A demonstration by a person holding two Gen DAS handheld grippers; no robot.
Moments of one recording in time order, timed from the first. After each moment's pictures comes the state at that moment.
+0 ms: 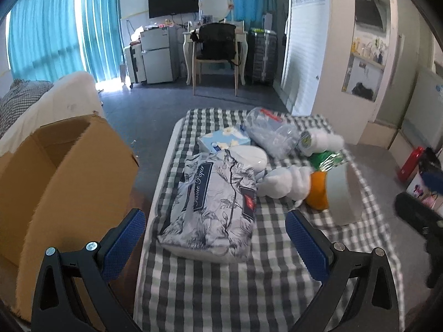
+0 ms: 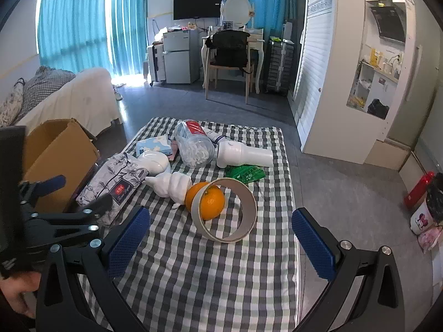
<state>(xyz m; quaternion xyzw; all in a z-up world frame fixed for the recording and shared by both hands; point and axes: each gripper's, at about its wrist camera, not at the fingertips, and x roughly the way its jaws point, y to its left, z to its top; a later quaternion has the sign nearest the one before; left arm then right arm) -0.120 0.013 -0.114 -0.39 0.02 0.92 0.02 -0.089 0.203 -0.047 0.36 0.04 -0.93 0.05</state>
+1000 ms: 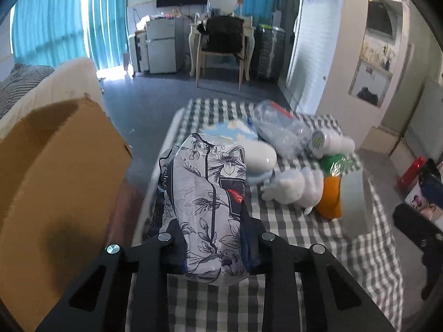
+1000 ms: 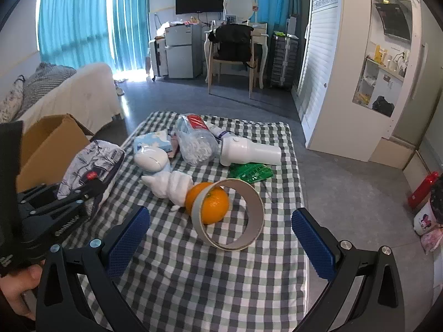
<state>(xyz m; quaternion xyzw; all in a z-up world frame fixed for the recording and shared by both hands) -0.129 0.004 -0.112 -0.39 -0.02 0.92 0.02 -0.108 0.198 -0.061 0.37 0.03 -0.93 0.06</state>
